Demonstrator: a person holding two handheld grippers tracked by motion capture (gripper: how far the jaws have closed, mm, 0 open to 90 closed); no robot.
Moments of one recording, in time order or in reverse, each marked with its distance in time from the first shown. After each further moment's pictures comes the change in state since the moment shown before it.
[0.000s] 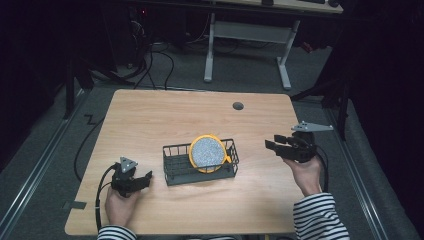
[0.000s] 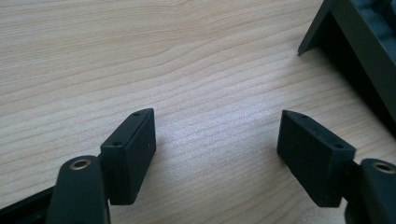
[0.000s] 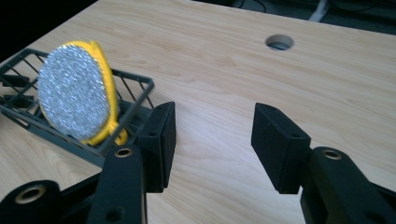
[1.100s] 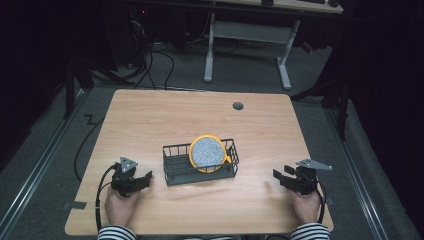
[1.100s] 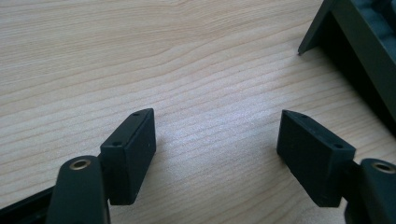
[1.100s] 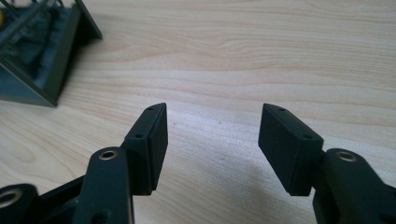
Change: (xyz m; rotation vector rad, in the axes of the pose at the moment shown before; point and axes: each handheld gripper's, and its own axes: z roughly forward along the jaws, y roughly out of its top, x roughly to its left) left arm 0.000 0.000 0.000 0.002 0.002 0.002; right arm -0.025 -0.125 0.024 0.033 -0.156 0.117
